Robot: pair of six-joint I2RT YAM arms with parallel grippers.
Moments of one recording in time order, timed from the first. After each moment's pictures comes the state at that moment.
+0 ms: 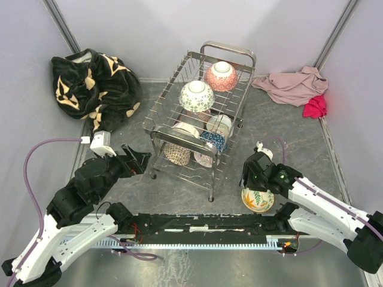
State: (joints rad) left arm -0.74 0.43 0.91 -0.81 -0.38 -0.66; right arm 0.72 0.87 0.55 -0.74 0.17 0.84
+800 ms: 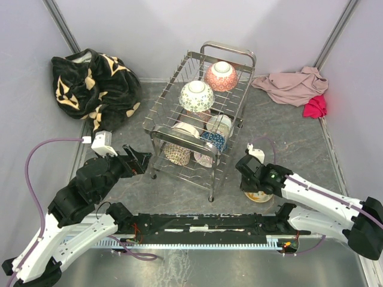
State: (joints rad) left arm -0.74 0.43 0.90 -0.81 -0.38 -0.66; right arm 0.86 0.99 0.57 -0.73 0.25 0.87
